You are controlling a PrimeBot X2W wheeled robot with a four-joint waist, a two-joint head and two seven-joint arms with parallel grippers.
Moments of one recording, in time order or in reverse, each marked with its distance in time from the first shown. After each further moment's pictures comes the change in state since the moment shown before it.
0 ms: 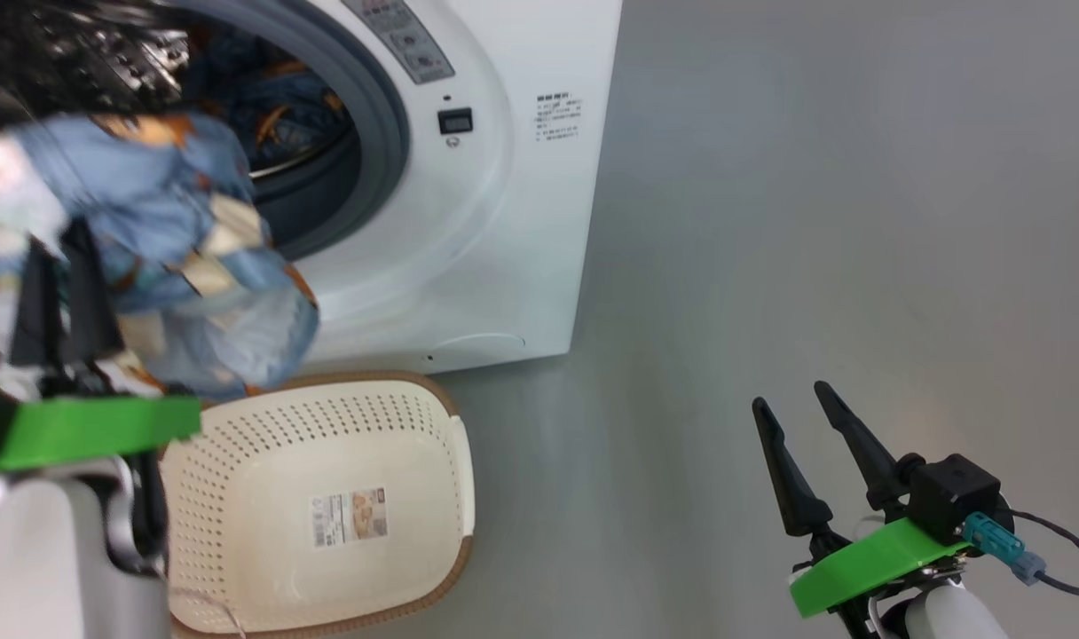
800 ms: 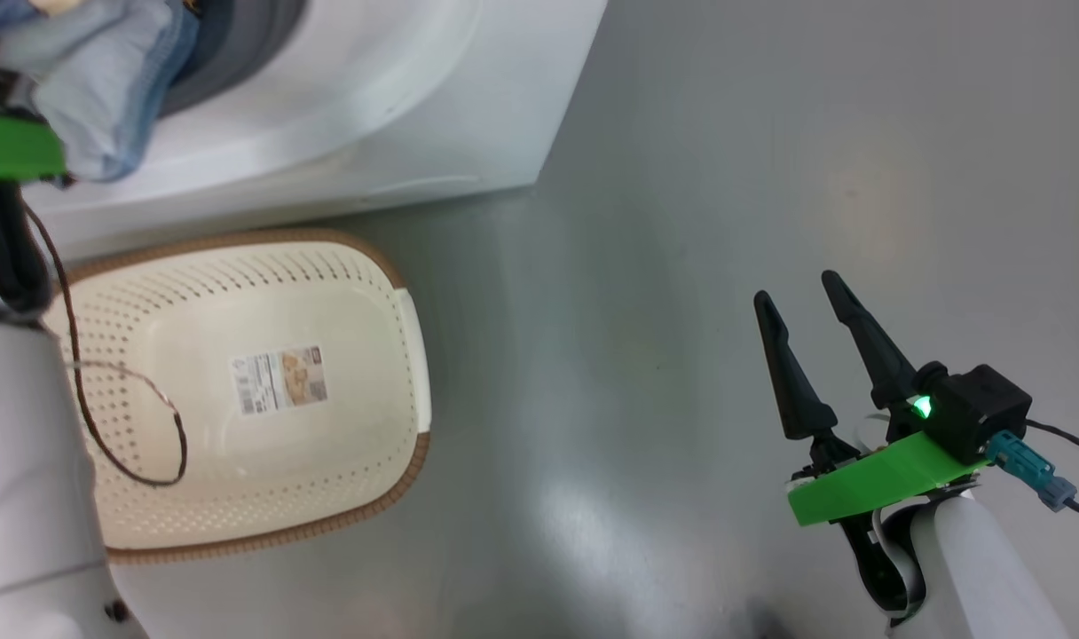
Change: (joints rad) left arm -0.519 0.040 0.110 0.312 0.030 -0.030 -0.003; right arm -0.144 -0.006 0.001 -0.058 0.009 0.000 0.000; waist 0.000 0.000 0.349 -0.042
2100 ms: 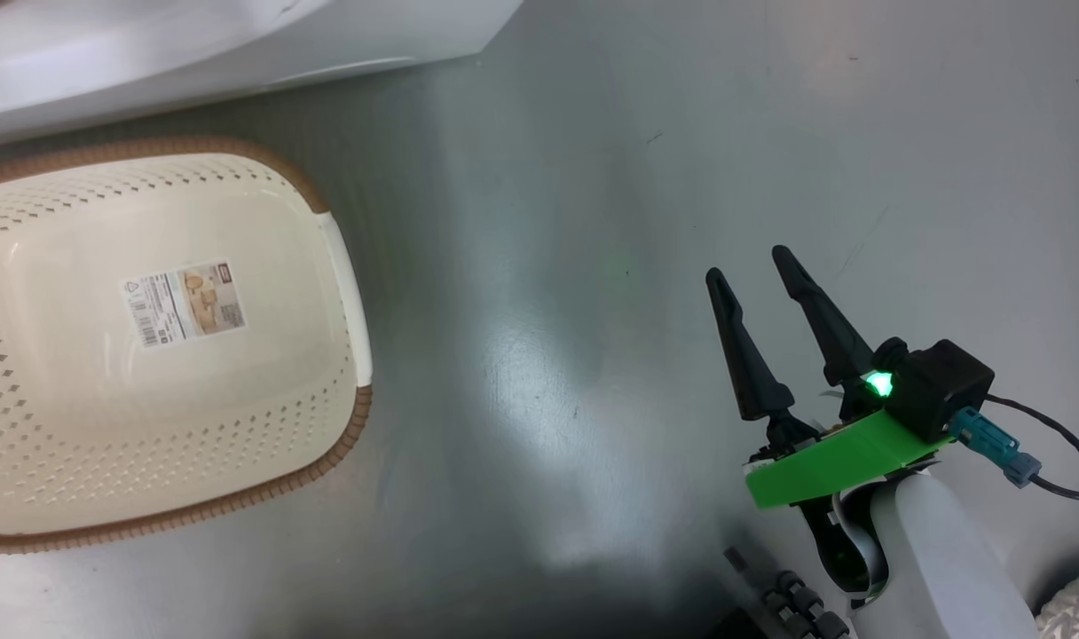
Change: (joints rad) left arm -0.490 0.172 -0.235 0.001 0.074 0.004 -0.001; right arm -0.060 0.035 0.065 0.012 0.044 0.000 0.000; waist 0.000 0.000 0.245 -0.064
